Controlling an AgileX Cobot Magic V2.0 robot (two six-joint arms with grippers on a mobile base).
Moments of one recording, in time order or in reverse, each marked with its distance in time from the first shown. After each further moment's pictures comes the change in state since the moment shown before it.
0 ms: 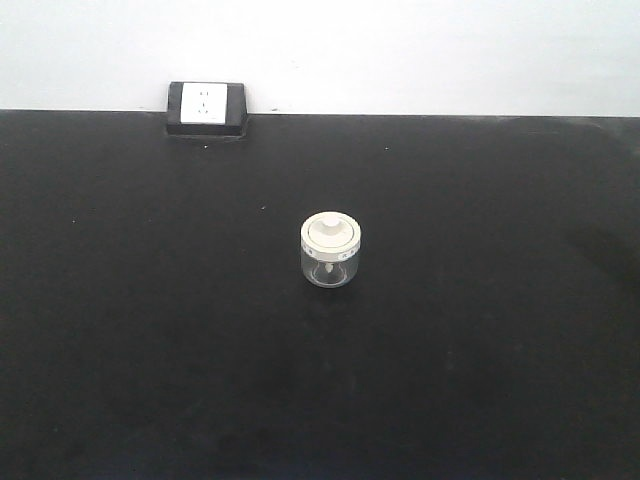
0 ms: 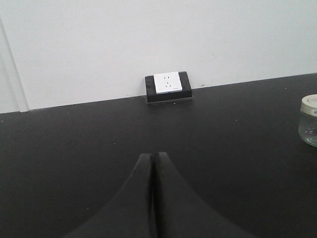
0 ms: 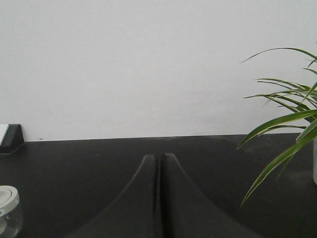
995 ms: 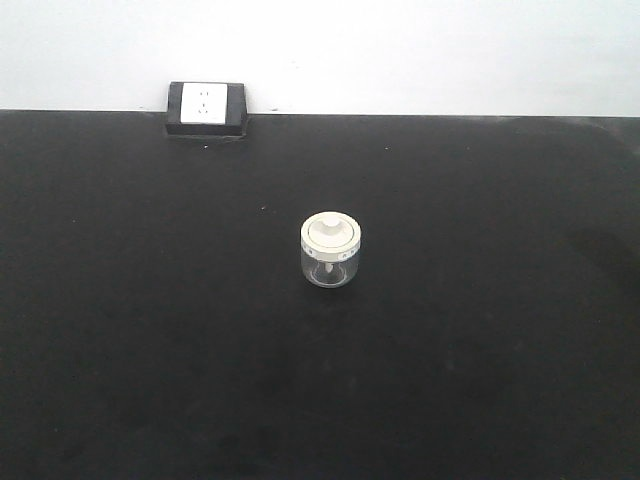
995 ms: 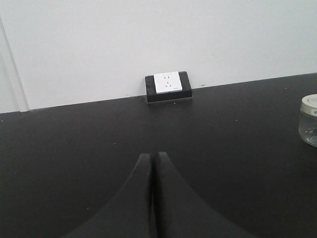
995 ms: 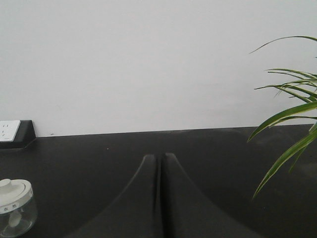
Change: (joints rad) left arm 0.000 0.000 0.000 0.000 0.000 0.000; right arm 0.000 0.000 0.000 0.363 0.014 -0.337
